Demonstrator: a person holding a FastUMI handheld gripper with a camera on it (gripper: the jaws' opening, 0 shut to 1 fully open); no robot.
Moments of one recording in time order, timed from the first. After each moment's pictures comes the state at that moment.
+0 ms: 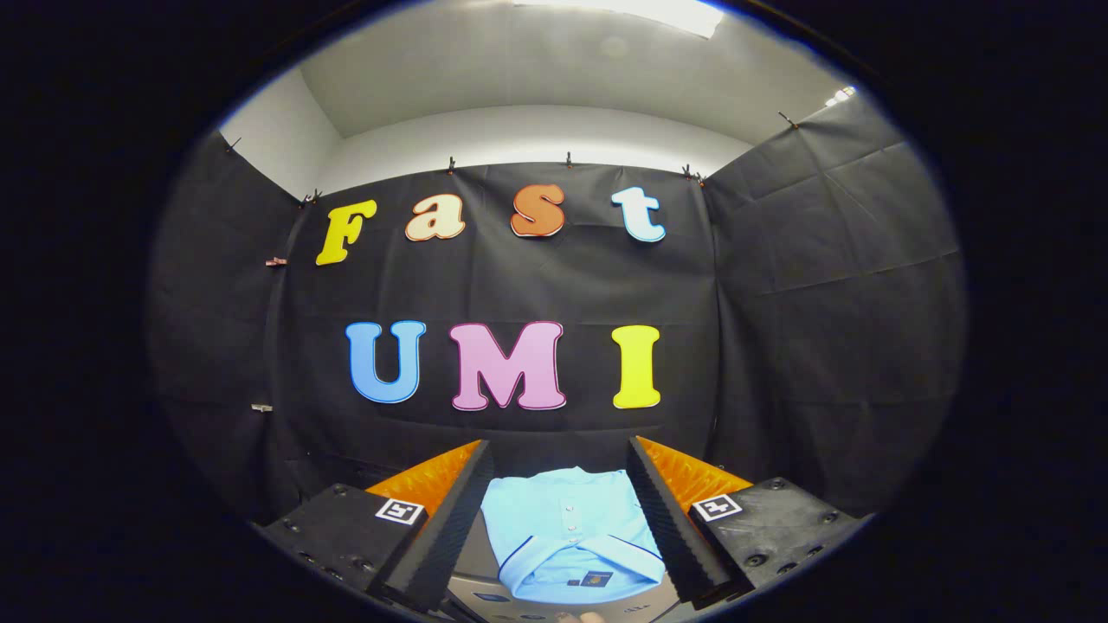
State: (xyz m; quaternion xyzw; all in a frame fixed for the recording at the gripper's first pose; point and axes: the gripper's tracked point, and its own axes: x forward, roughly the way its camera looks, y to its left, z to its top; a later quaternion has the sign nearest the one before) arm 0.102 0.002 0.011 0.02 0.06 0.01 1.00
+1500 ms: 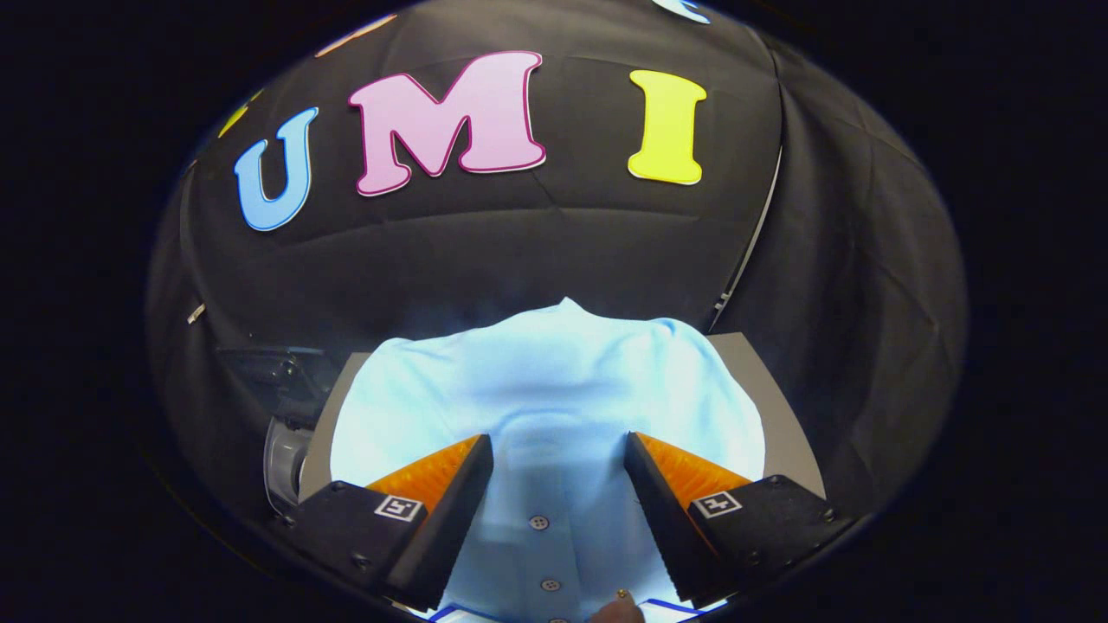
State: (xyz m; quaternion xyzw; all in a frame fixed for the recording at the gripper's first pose) arm 0.260 -0.028 -0.269 -0.01 0.46 -0.04 0.89
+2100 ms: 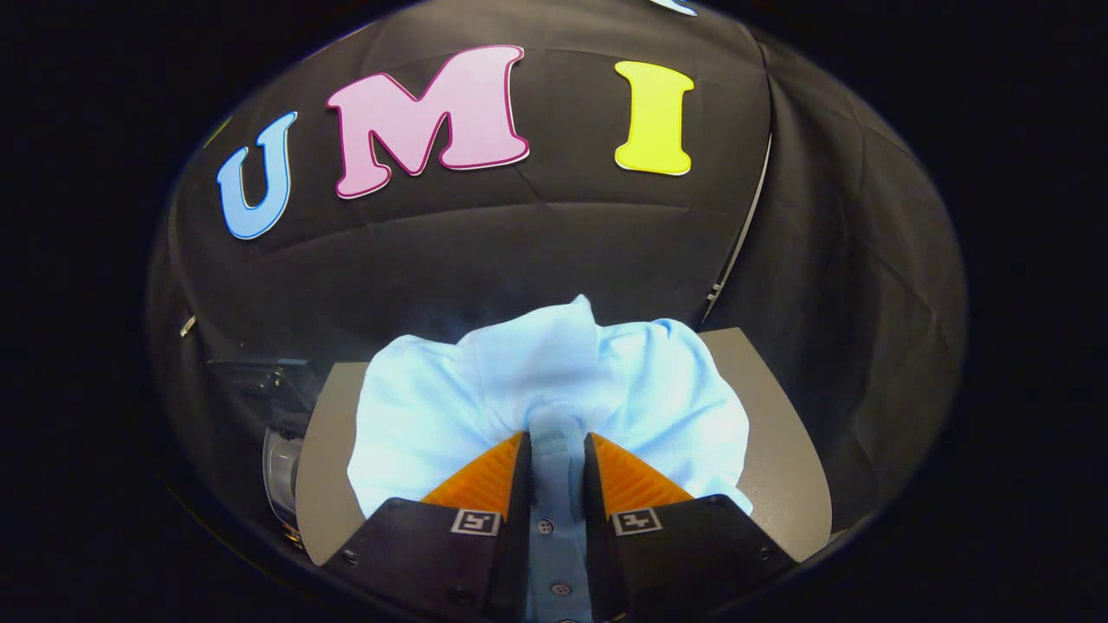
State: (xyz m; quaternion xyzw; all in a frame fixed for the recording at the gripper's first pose) arm 0.267 -0.034 -0.273 -0.01 0.47 -0.05 0.88
